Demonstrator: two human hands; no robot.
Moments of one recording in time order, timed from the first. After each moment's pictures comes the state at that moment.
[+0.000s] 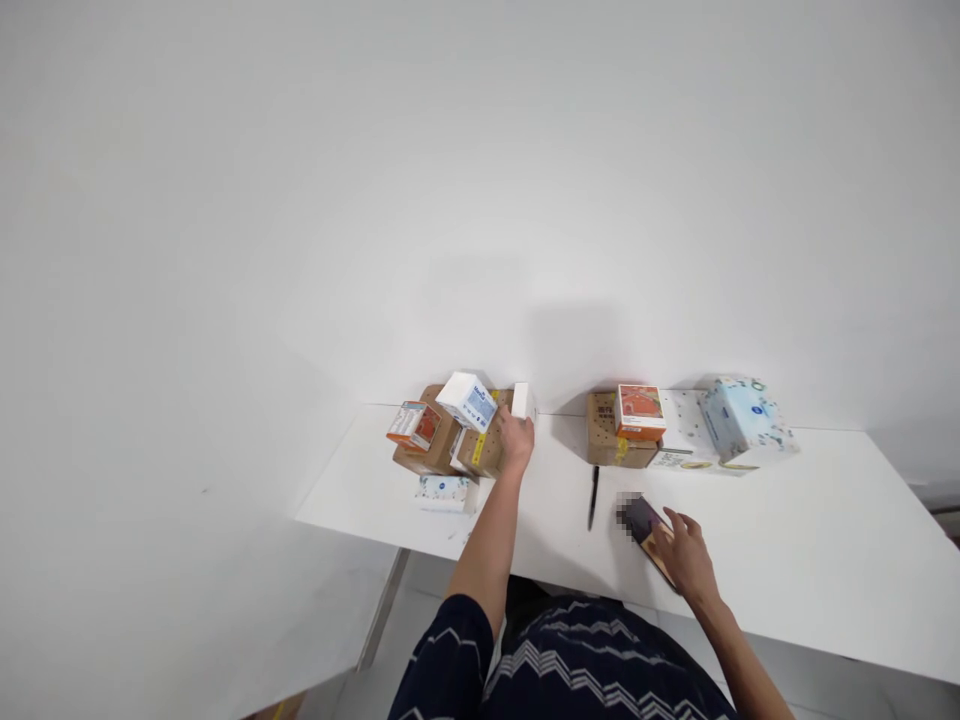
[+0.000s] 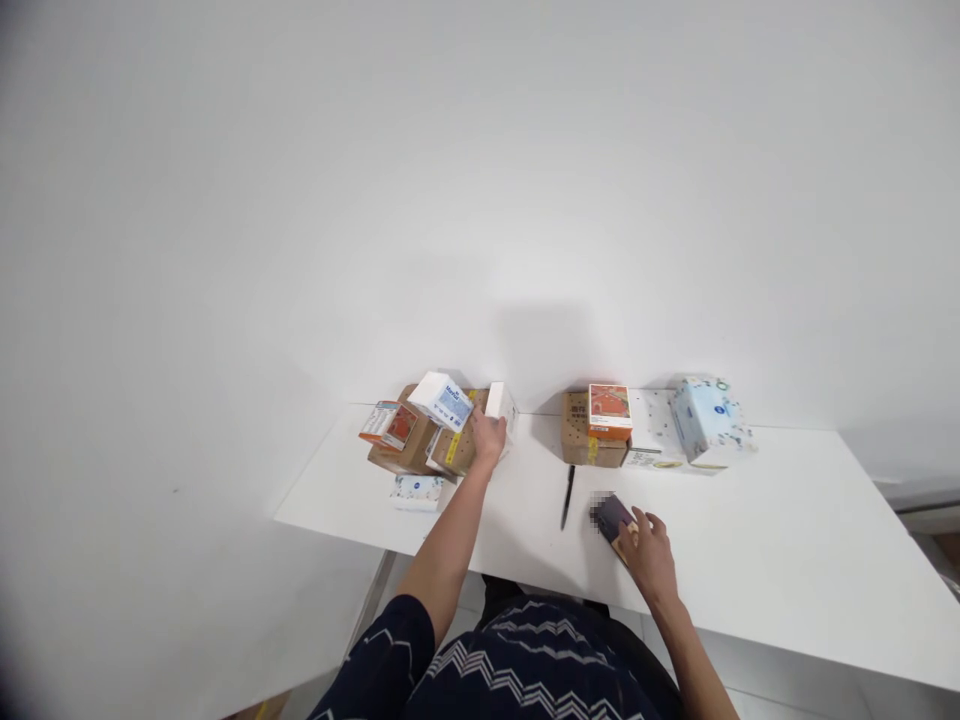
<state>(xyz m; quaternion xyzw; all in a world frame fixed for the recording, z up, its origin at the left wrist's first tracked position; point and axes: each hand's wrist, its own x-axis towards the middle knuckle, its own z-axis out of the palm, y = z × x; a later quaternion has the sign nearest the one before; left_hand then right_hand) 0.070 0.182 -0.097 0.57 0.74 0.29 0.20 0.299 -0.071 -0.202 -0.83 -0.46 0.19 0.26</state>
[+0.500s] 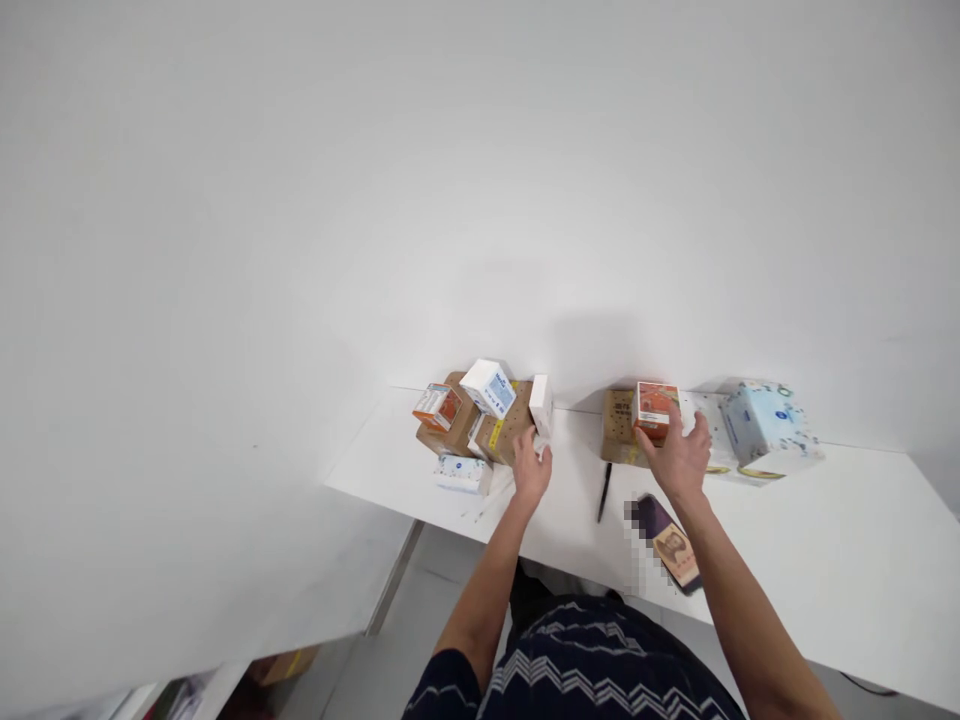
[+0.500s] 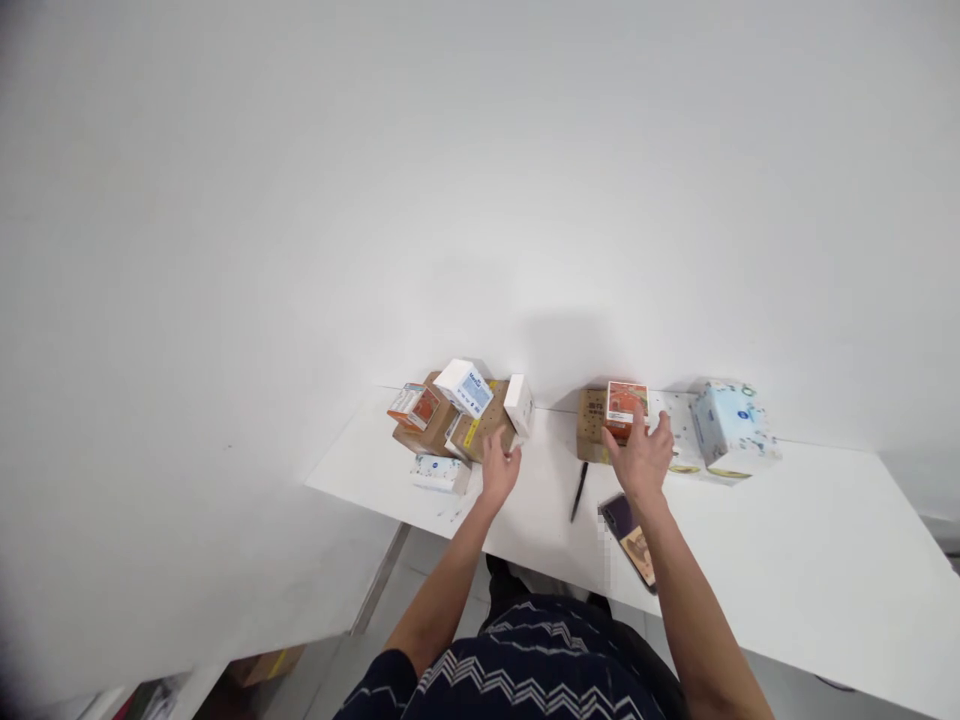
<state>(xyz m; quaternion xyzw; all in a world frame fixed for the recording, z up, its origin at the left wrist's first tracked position) 0.045 0.085 -0.095 0.62 0.65 0.36 0.25 0.291 0.055 -0.076 -0.79 -0.49 -0.04 0.35</state>
